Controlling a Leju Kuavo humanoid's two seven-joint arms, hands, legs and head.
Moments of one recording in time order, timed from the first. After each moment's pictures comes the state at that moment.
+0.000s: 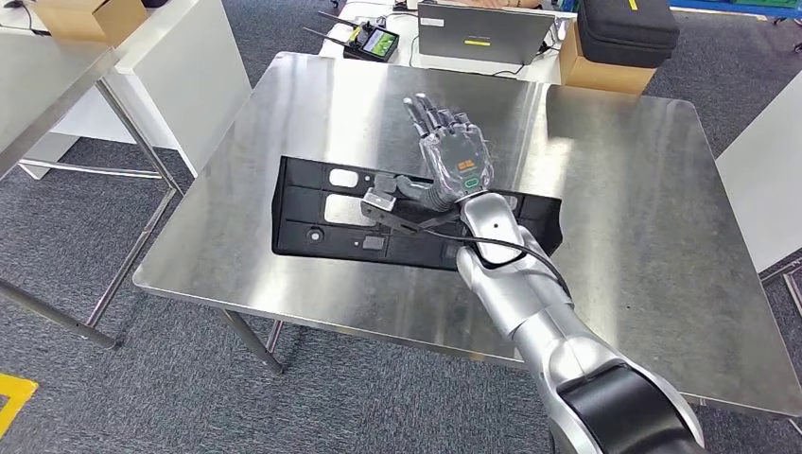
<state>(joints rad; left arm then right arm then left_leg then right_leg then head) -0.08 -0.16 1.03 -0.24 -1.07 0.07 -0.47 -0.86 0.11 0.40 -0.74 1.44 -0.57 0.01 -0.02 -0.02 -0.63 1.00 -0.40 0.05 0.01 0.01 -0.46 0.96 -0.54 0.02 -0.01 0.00</state>
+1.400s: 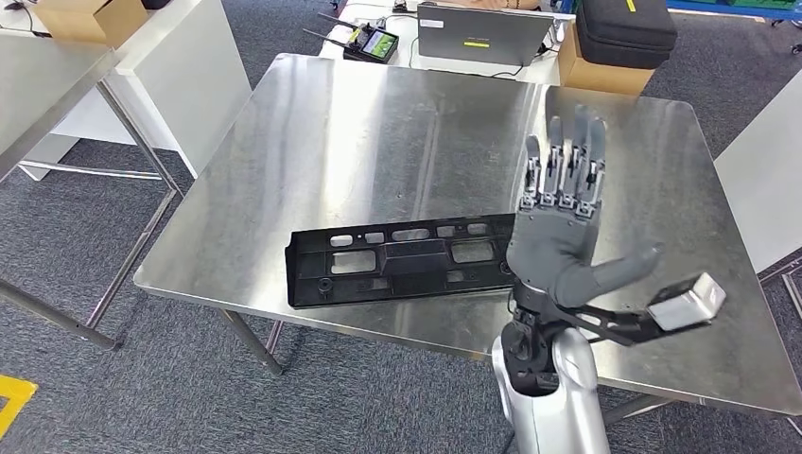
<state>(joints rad) -0.09 -0.16 1.03 -0.24 -1.05 0.07 -0.52 -0.21 0.19 0.17 -1.80 -0.35 0.21 -0.54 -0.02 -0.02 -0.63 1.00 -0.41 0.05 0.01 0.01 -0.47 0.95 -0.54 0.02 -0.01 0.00</state>
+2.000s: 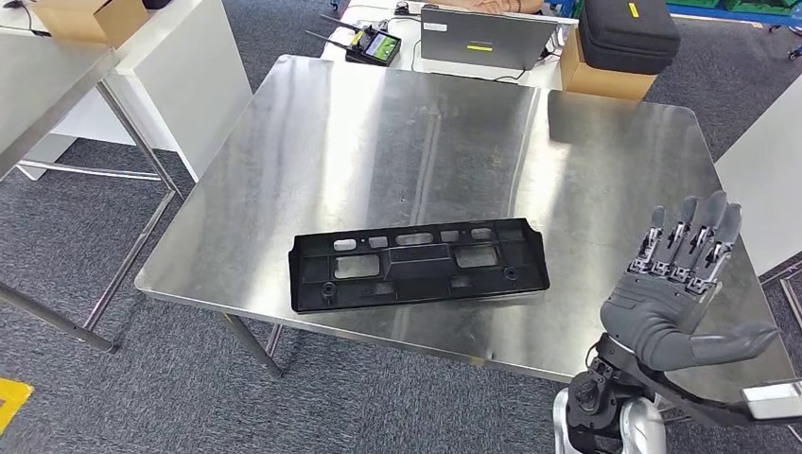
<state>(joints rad) -0.10 -0.14 1.04 -0.24 -1.03 0.02 -0.56 0.00 0.19 -0.07 -1.96 -0.33 0.06 -0.57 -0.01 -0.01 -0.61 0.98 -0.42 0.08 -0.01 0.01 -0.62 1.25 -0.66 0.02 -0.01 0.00</state>
